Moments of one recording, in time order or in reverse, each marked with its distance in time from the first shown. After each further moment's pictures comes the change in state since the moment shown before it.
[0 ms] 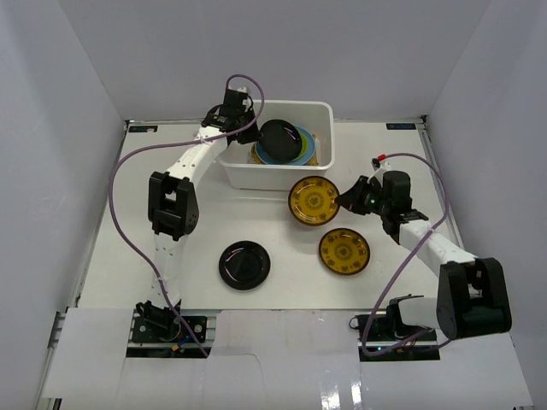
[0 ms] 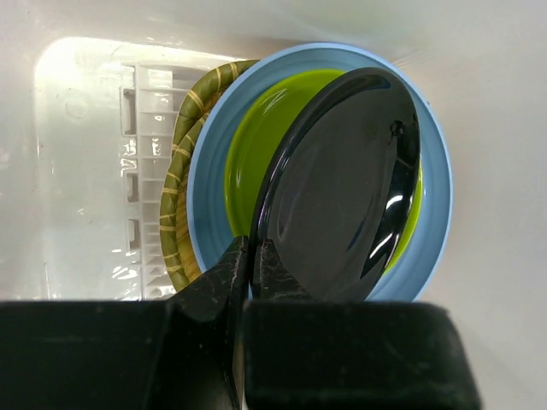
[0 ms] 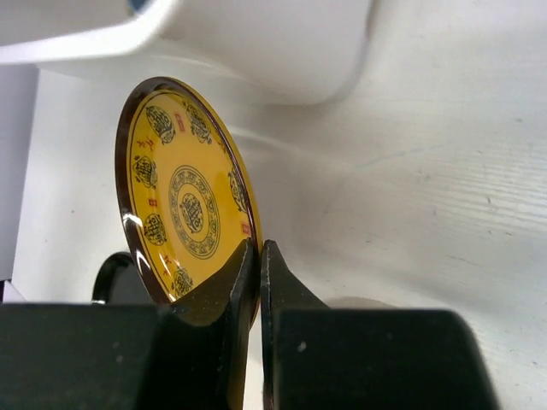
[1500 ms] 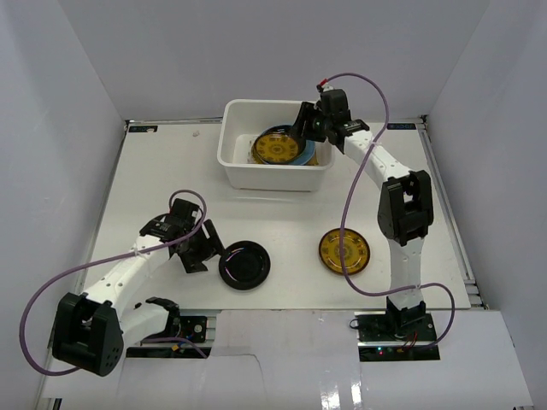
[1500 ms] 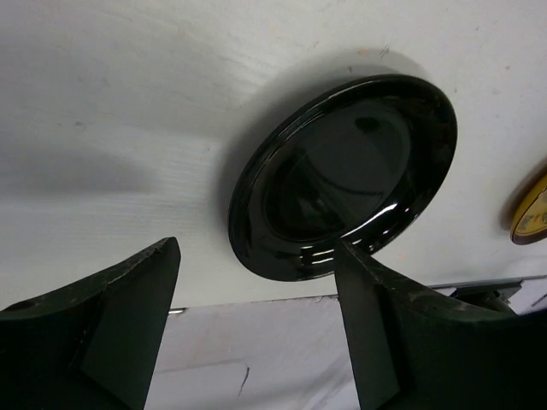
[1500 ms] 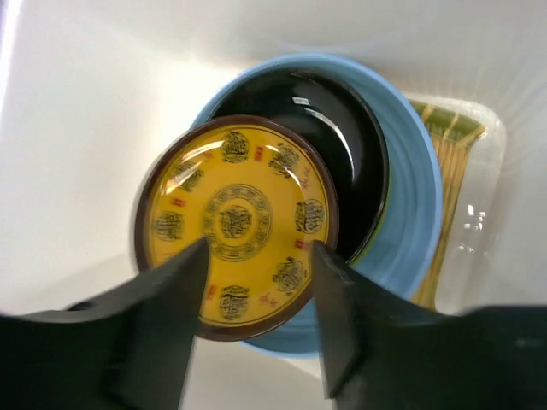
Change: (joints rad) left arm 0.045 -1.186 -1.460 -0.220 0.082 -0.281; right arm 0.205 0.806 1.233 -0.451 0.251 -0.051
